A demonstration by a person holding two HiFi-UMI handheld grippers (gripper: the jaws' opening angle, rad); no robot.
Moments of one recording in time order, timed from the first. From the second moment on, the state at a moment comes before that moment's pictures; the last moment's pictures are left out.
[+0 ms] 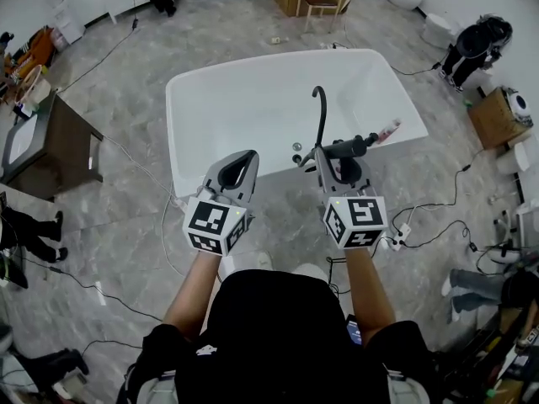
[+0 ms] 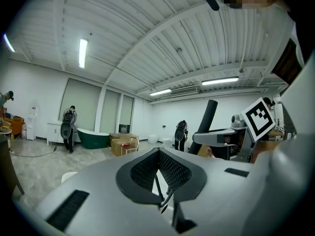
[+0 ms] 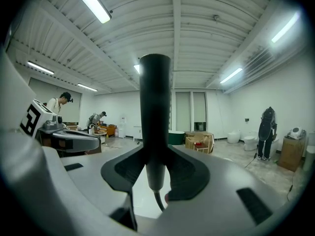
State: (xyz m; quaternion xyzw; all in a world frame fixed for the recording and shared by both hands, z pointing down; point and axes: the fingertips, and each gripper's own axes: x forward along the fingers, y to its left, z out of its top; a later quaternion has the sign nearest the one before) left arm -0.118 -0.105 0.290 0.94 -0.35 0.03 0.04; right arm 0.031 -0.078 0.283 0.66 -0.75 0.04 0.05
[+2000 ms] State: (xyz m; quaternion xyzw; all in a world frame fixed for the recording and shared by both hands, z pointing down) left arm 0.026 -0.249 0.492 0.90 -0.36 0.16 0.20; right arm 0.164 -0.239 0.499 0.61 -0.75 0.22 0.14
